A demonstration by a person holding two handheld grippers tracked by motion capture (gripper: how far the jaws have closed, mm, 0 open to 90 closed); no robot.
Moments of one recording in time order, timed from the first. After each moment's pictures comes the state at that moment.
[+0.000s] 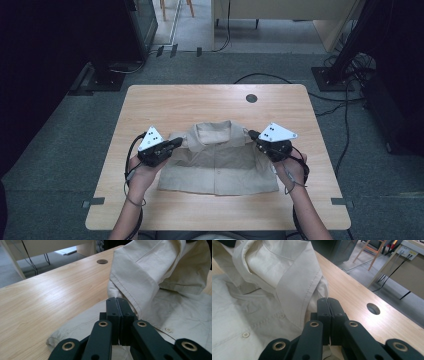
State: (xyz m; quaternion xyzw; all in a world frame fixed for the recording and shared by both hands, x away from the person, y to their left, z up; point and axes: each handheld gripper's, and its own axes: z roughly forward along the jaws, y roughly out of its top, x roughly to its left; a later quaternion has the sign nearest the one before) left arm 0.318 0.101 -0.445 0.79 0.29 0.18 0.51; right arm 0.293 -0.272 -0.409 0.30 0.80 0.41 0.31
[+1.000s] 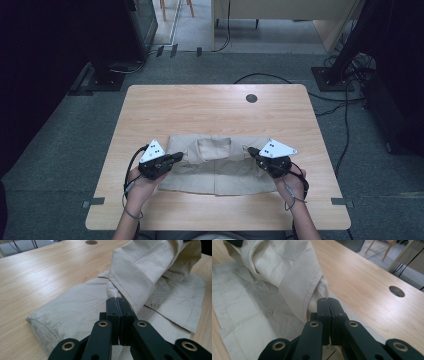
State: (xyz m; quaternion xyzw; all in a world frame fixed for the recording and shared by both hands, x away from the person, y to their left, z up) left arm 0.298 0.103 -0.473 0.81 0.29 0.14 0.48; right arm 0.268 -0.275 -0.446 0.31 0.81 0.42 0.26
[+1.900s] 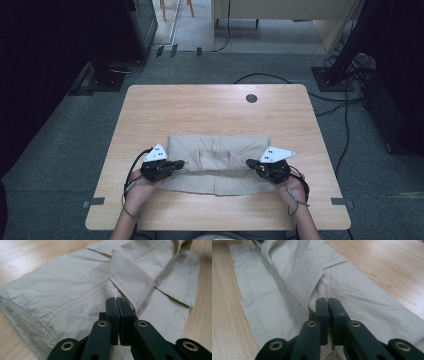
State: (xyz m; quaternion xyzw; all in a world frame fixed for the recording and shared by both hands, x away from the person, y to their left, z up) left arm 0.307 0.105 -0.501 0.85 0.28 0.07 0.44; right arm 0.270 -0.284 -0.478 0.29 0.85 0.41 0.16
